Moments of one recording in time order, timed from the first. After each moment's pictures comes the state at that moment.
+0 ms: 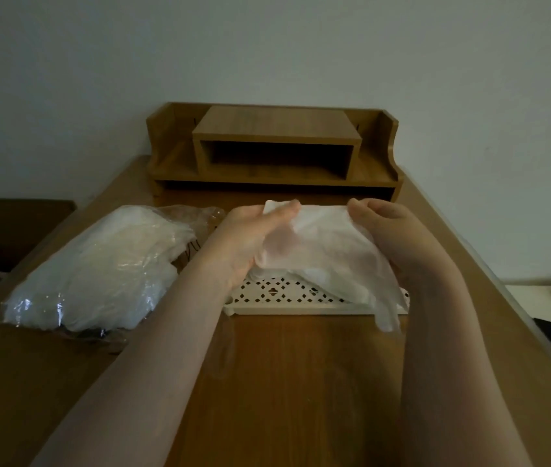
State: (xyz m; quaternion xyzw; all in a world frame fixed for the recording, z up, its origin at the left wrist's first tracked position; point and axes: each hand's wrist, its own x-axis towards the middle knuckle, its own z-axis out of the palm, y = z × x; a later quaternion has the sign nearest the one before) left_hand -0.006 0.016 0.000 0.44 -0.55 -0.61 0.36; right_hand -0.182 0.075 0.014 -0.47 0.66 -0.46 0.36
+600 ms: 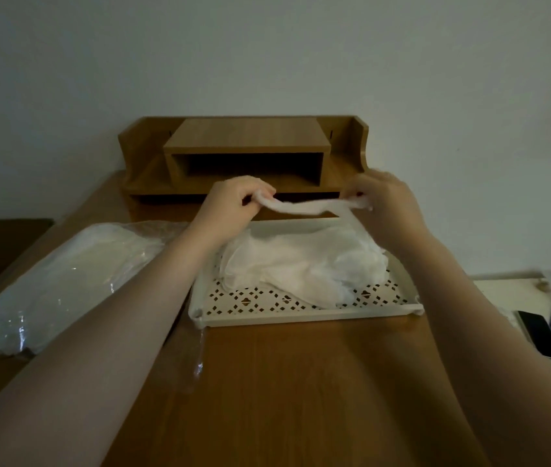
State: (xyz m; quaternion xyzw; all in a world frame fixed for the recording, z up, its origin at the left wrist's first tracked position) left_hand -0.032 -0.045 0.007 0.37 -0.83 -0.21 0.35; right_hand -0.254 0.035 0.005 -0.69 0.63 -0.32 -0.12
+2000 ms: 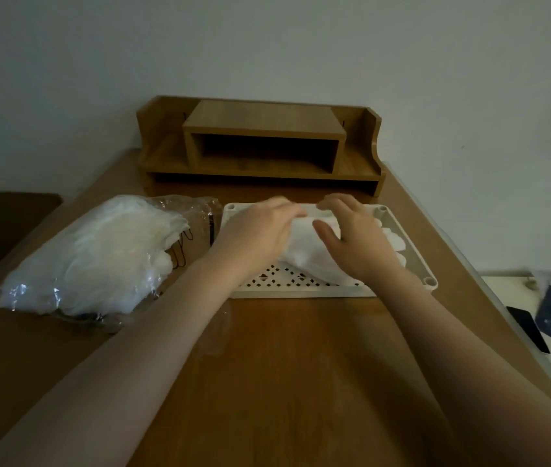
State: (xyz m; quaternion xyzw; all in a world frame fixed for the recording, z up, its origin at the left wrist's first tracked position) left_hand -0.014 0.030 -0.002 0.37 -0.89 -0.08 0.25; right_hand -0.182 0.063 -0.024 -0.68 0.68 -0.28 -0.01
